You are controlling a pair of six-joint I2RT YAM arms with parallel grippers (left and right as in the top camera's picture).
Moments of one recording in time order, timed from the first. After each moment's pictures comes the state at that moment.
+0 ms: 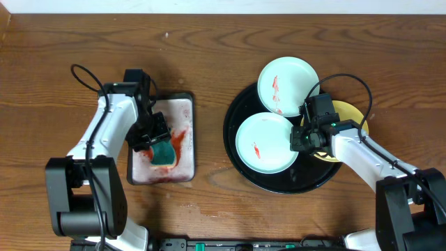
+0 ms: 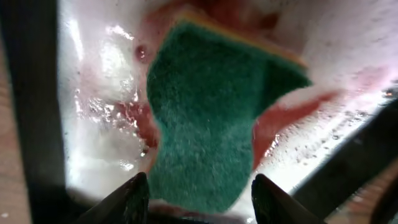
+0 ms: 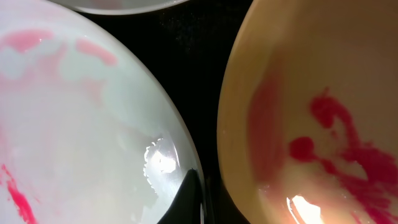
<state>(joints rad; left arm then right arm) 0.00 1.73 1.16 -1.08 0.10 -0.38 0.25 1.63 0.82 -0.45 -0.10 0.31</state>
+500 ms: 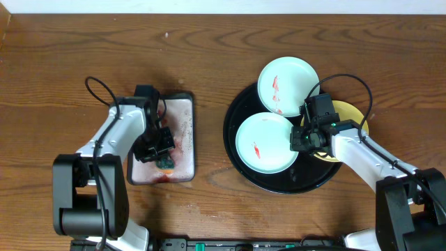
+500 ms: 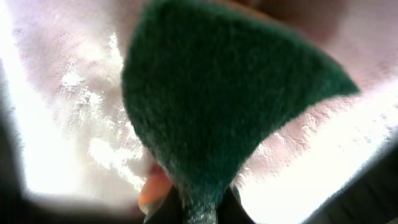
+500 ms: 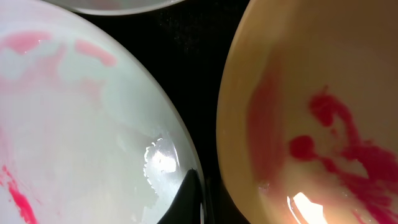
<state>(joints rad) -0.04 1.73 1.05 -1.03 0.11 -0.38 0.25 1.63 0.82 -0.46 -0.10 0.33</state>
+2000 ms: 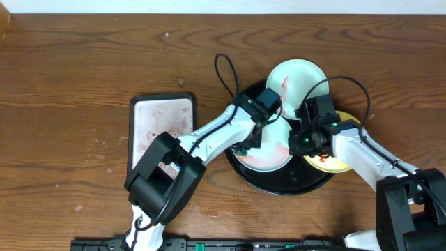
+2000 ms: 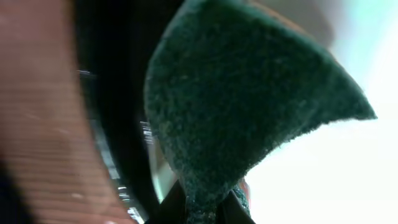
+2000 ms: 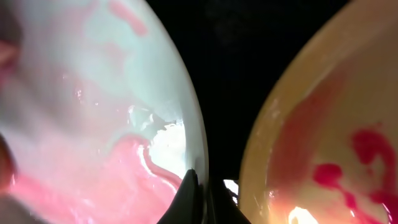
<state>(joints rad) -0.74 2.03 1.44 -0.95 -0.12 -0.66 0.24 1.63 0.82 -0.50 -0.21 0.25</state>
